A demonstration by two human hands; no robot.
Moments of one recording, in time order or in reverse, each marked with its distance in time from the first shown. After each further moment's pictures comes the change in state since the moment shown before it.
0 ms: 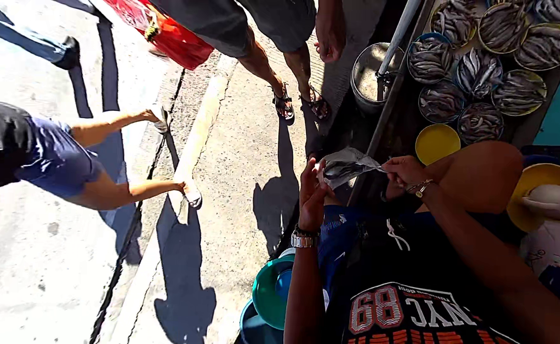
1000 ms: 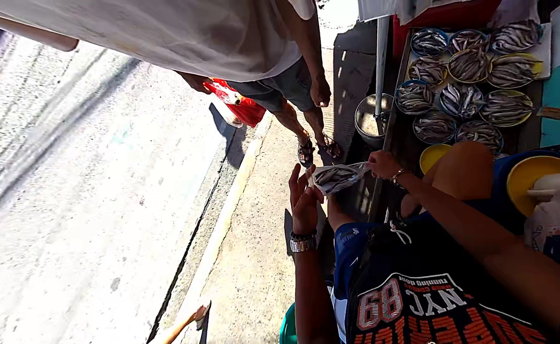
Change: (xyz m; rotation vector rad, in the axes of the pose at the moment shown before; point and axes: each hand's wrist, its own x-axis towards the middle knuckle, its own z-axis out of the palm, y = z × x) left_hand -0.008 0.087 0.015 0.084 -0.112 0.276; right_hand -0.012 -0.046 0.029 -0.668 0.067 -0.485
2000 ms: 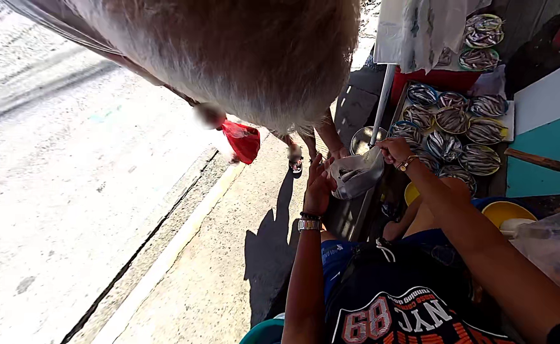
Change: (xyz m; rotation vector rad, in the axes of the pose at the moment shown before) left_hand 0.050 -0.031 0.042 -0.204 -0.032 -0.038; right_hand 0.018 -0.039 -0.093 0.663 0.232 0.017
